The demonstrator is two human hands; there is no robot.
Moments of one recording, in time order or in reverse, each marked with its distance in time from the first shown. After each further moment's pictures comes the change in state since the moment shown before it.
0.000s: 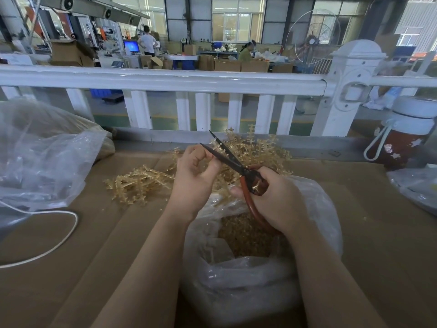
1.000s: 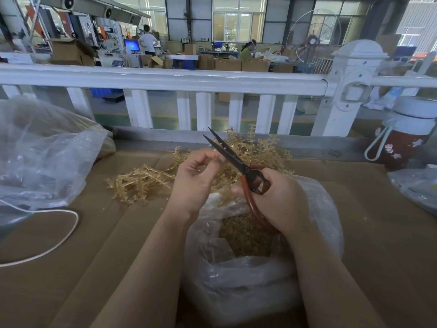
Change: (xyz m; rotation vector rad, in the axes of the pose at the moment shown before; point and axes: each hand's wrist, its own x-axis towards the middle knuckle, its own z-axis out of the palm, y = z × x) left_hand -0.001 -0.007 0.001 -0.243 -0.026 -0.074; right_hand -0.002 -0.005 -0.003 -0.065 0.056 0.013
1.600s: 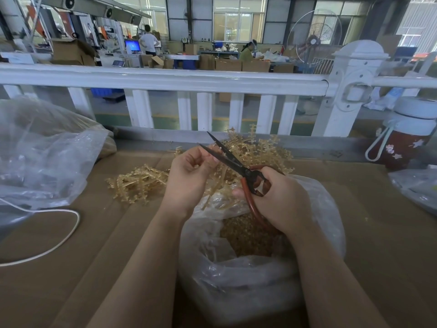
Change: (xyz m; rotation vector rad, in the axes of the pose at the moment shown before) left_hand 0.002 0.008 -0.011 0.082 -0.018 0.057; right_hand -0.001 -0.002 -0.002 -0.091 0.020 -0.070
